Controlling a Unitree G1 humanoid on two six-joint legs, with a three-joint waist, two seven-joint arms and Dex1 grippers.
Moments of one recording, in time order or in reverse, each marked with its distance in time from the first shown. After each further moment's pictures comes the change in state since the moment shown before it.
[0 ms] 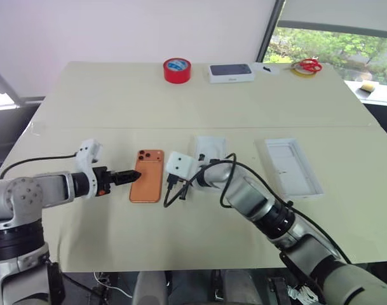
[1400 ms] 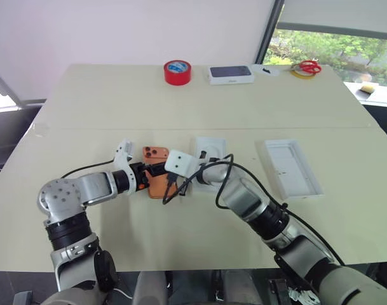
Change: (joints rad) left arm -0.104 -0.361 0.155 0.111 -0.260 0.026 0.420; right arm 0.035 0.036 -0.026 0.018 -0.111 -0.030 -0.005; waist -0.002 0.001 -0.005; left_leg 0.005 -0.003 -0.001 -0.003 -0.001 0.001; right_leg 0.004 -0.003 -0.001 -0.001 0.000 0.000
